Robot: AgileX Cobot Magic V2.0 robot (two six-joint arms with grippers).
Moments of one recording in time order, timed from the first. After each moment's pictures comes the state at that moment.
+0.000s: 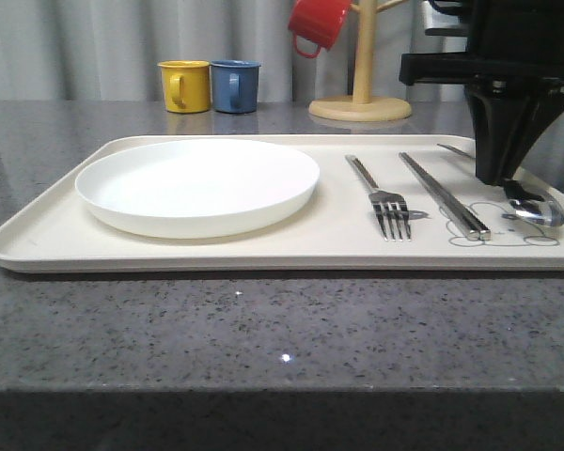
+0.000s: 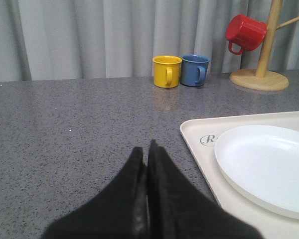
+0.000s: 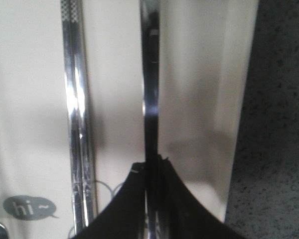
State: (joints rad) left arm -0.16 0.29 -0.30 -0.05 0.16 0.03; right arm 0.28 1.79 -1.51 0.04 1.23 0.31
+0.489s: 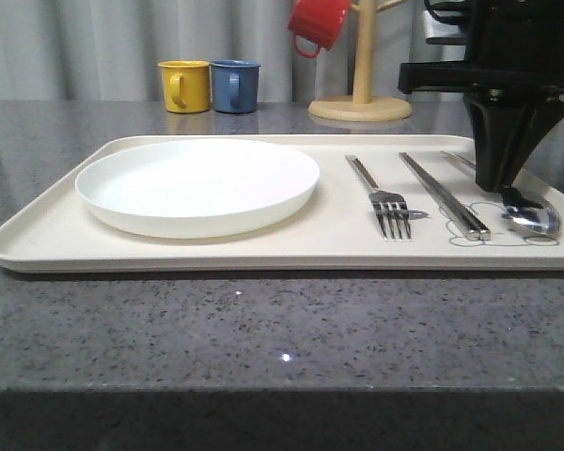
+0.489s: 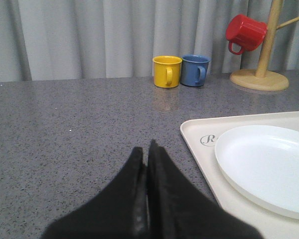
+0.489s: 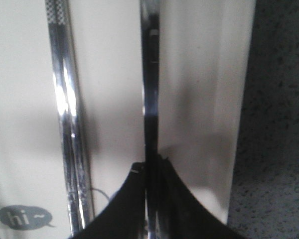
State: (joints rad) left arm -0.16 0.29 -0.30 -0.05 0.16 0.03; right arm 0.28 1.81 -1.51 0.04 1.23 0.34
